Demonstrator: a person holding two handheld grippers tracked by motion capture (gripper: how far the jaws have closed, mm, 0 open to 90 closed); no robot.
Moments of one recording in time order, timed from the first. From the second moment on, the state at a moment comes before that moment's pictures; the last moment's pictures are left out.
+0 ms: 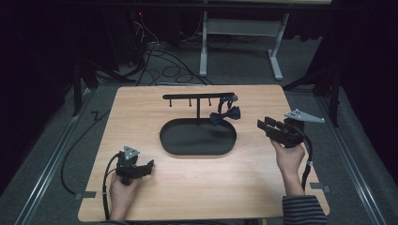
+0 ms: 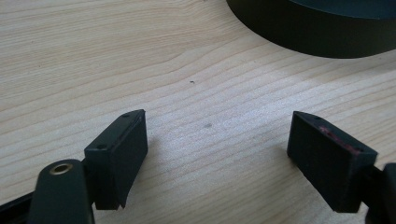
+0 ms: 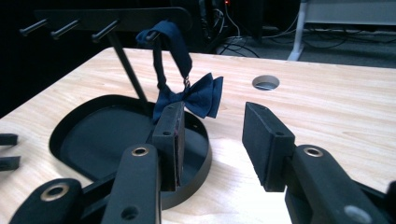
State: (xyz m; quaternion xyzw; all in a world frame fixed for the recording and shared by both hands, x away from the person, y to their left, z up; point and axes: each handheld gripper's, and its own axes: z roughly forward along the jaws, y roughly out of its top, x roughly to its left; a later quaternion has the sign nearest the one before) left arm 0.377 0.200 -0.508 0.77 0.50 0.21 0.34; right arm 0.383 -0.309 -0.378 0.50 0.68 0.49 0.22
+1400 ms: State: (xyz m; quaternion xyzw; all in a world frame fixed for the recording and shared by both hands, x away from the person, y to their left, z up) left arm 0.377 0.200 -0.508 0.77 0.49 0.21 0.34; right arm 0.352 -0.318 -0.412 0.51 0.67 0.50 0.19
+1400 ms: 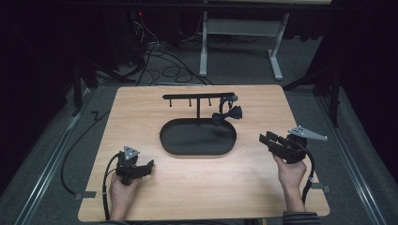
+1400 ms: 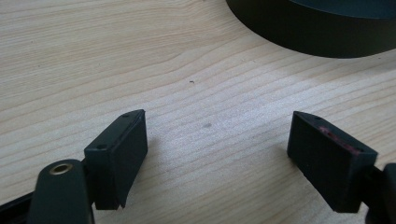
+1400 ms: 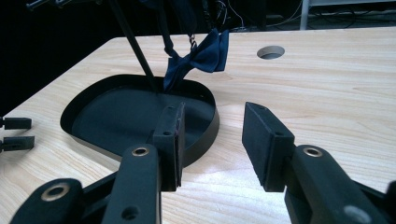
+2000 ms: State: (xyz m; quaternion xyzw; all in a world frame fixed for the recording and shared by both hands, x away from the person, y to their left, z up) left arm 0.377 0.200 -0.508 0.77 0.49 0.21 0.34; right arm 0.344 -0.316 -0.425 0.52 0.68 0.49 0.18
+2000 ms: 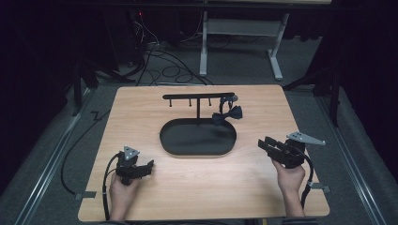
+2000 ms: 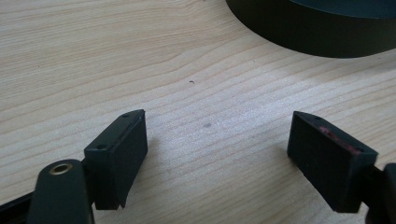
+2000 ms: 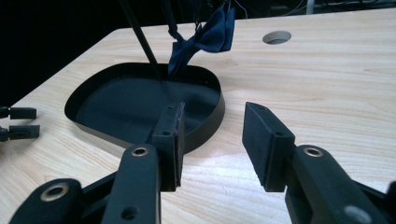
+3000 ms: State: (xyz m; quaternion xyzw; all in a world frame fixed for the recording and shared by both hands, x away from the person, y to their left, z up) left arm 0.377 0.200 -0.508 0.77 0.49 0.21 0.34; right arm 0.332 -0.317 -0.446 0.53 0.67 0.50 0.15
